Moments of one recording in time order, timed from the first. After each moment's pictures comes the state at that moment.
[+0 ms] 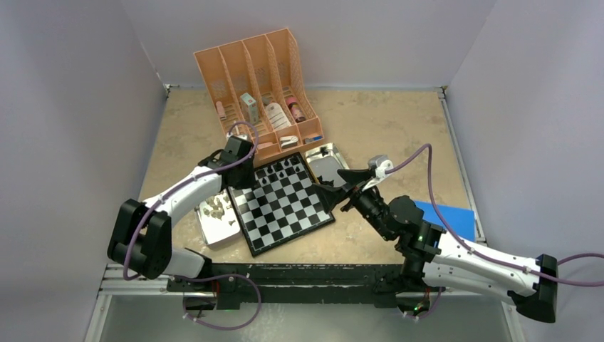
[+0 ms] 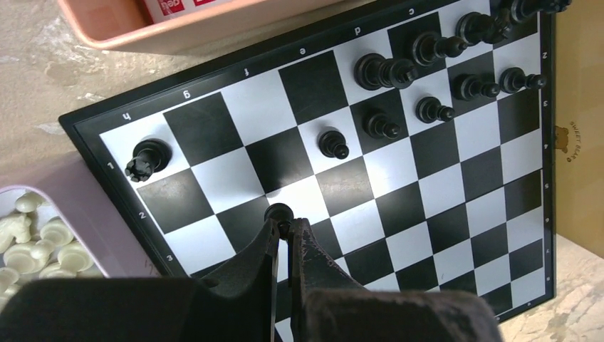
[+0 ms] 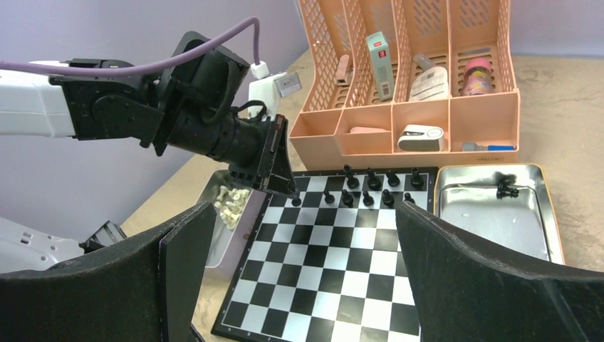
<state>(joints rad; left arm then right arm) -0.40 1.40 0.87 -0.48 -0.08 -0.55 1.12 0.70 0.55 0.24 0.42 0.34</state>
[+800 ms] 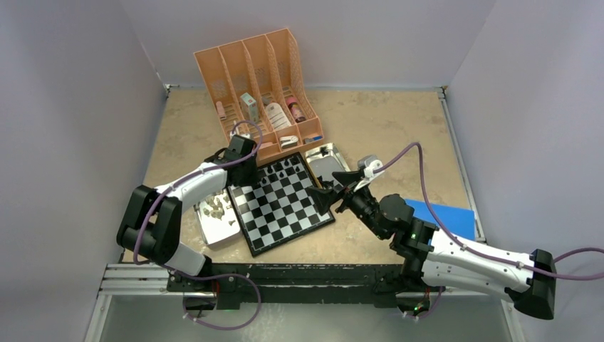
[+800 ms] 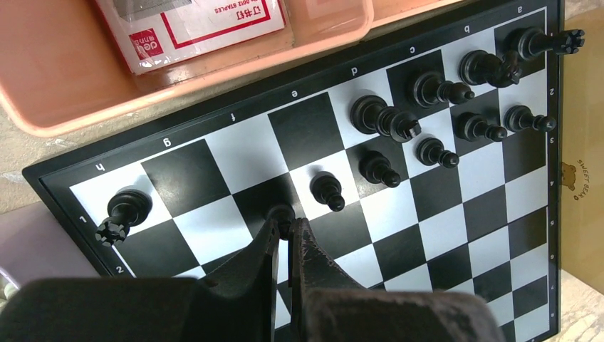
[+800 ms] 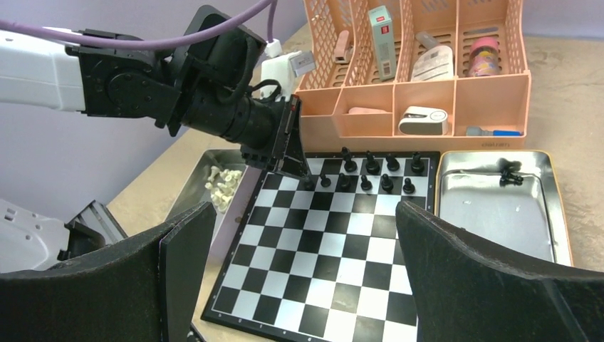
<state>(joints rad) -0.39 1.51 0.87 -0.36 -0.07 -0.54 1.12 0.76 0.55 0.24 0.41 0.34</state>
